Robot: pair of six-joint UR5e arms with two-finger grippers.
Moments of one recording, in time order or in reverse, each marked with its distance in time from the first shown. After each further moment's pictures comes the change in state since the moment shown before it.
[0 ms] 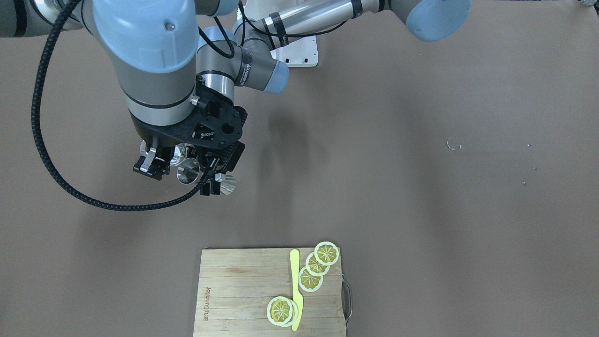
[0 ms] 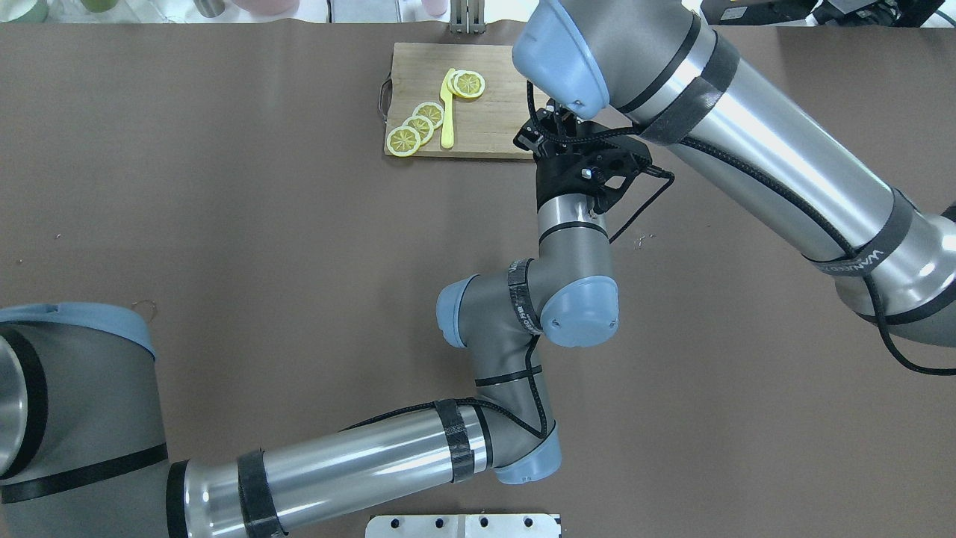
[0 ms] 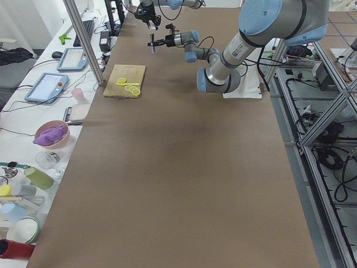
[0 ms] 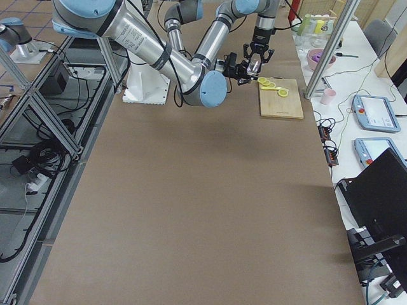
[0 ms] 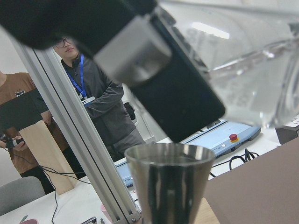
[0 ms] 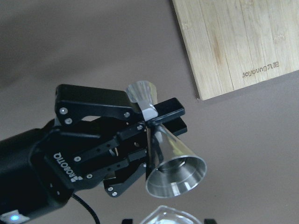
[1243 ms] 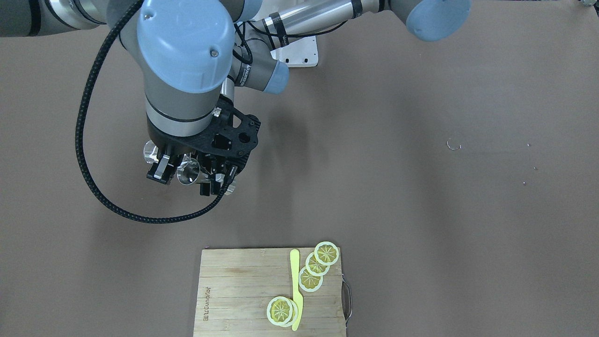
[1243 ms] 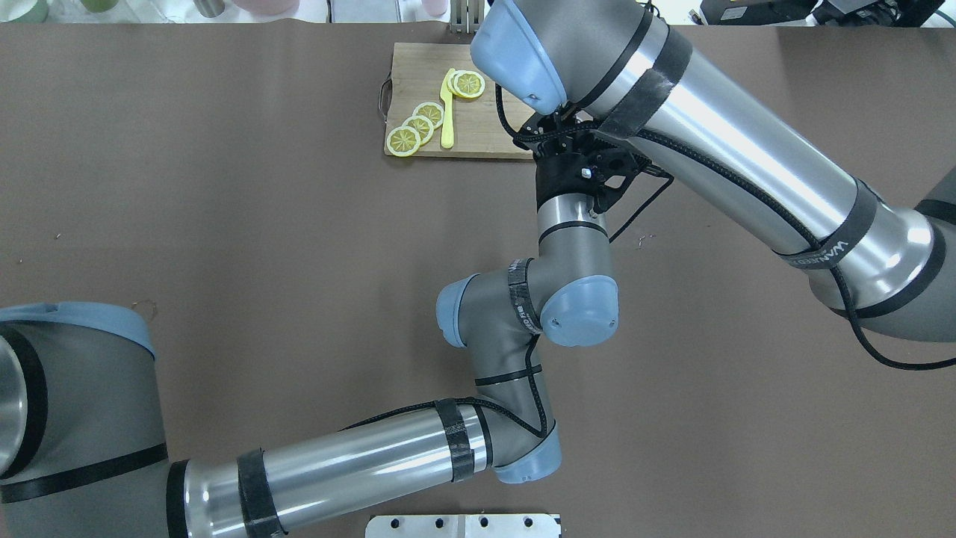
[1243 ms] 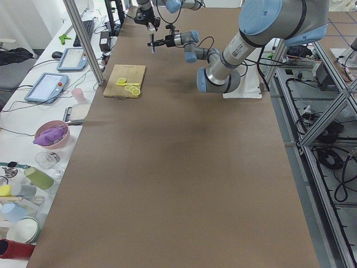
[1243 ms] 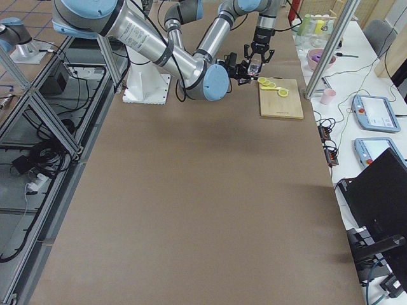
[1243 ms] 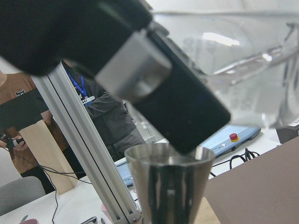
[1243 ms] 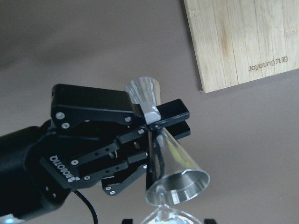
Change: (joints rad) left arm -0.002 0.000 0.001 0.000 0.000 0.000; right arm -0.022 0.057 -0.091 -0.035 -0.051 -0.054
